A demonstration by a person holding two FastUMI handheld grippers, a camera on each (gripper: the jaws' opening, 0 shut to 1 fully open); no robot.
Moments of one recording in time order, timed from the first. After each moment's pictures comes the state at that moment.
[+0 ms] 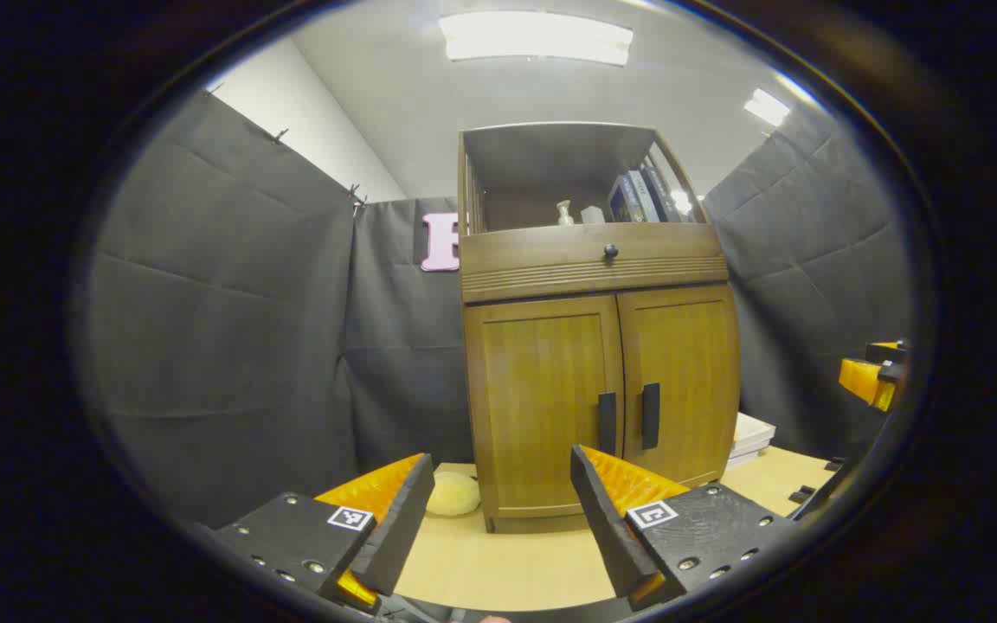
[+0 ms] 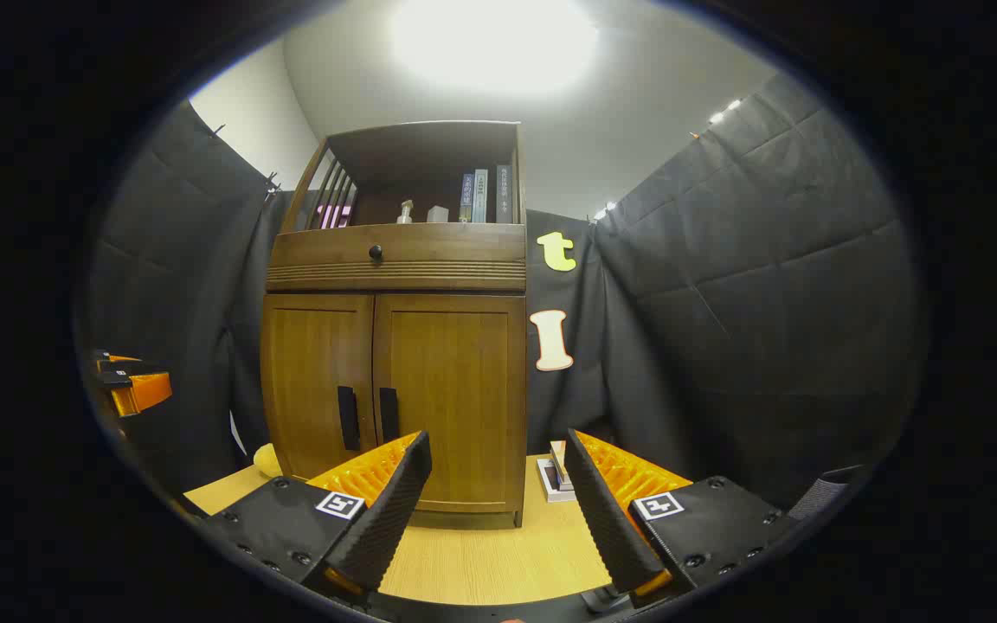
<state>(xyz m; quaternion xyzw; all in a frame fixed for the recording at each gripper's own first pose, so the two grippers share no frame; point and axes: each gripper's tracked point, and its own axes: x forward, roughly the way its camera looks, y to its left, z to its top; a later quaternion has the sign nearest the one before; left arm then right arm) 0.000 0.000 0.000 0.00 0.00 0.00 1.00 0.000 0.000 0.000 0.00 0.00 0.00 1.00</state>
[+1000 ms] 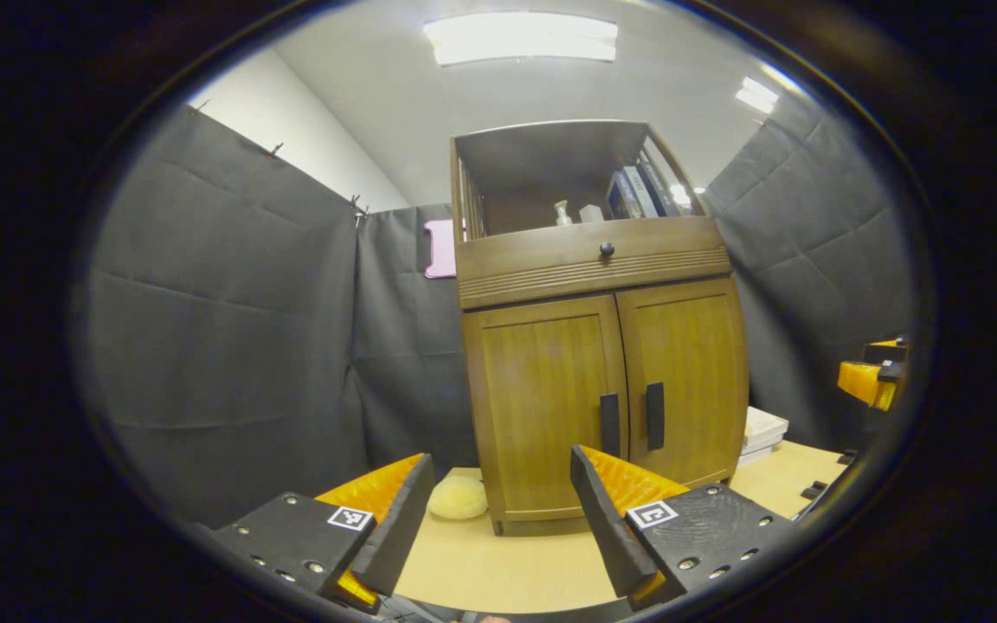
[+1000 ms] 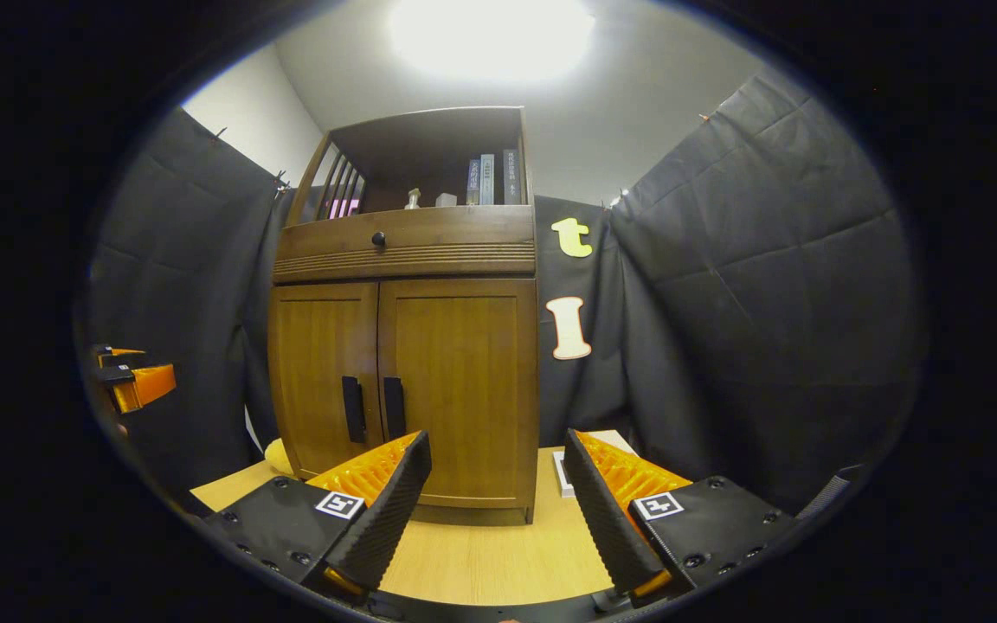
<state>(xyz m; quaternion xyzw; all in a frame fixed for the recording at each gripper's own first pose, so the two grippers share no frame) -0.002 -0.024 0.005 0.02 0.00 0.03 1.00 0.029 -0.001 -0.015 0.02 0.02 0.05 1.00</state>
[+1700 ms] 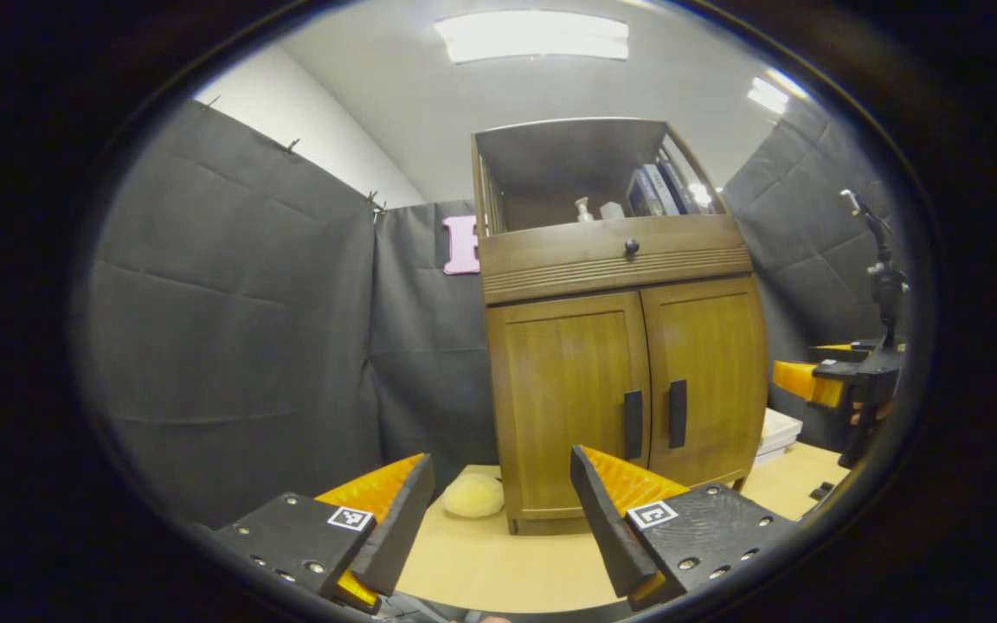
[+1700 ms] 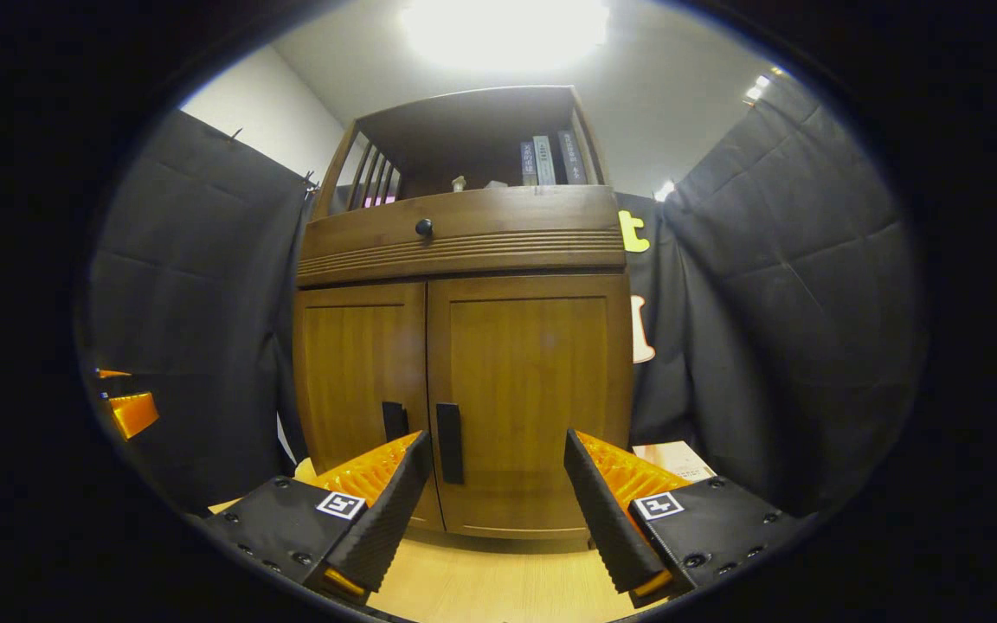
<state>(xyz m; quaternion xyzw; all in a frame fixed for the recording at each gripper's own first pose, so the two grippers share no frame) 0.007 0.012 -0.004 0.02 0.00 0.05 1.00 0.128 0.090 -0.009 0.02 0.02 0.12 0.99</state>
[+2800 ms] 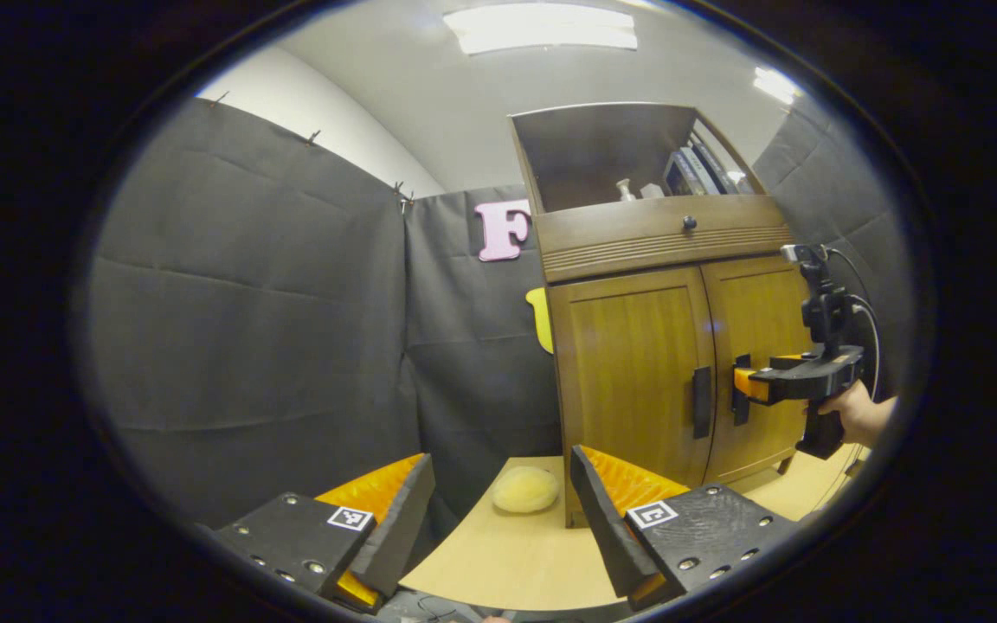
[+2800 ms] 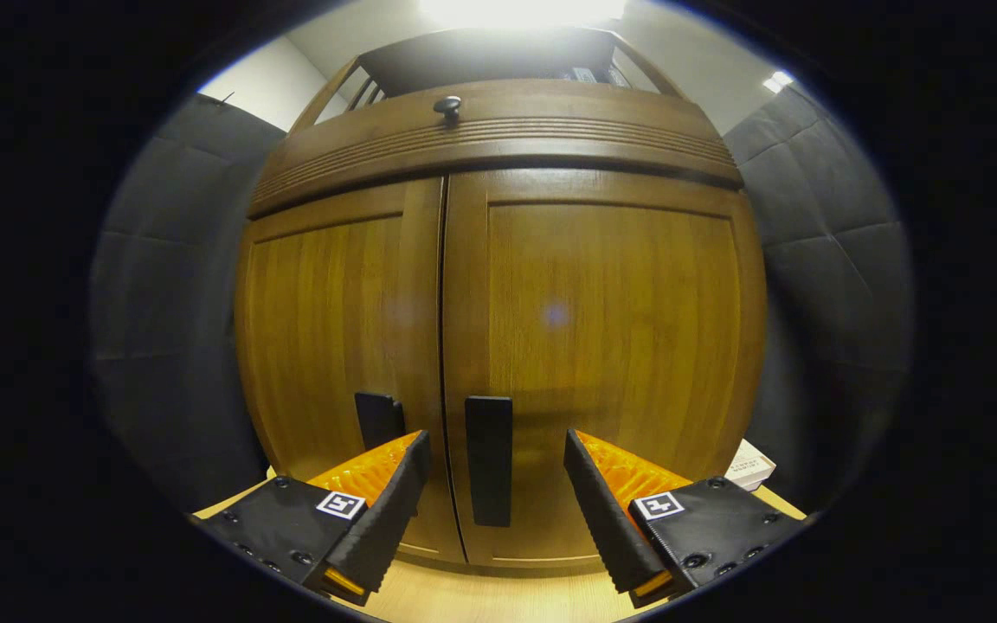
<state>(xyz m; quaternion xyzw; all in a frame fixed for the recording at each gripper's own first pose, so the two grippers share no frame) 0.023 0.111 -0.030 0.03 0.02 0.09 1.00 0.270 0.182 -0.077 0.01 0.07 0.11 0.99</state>
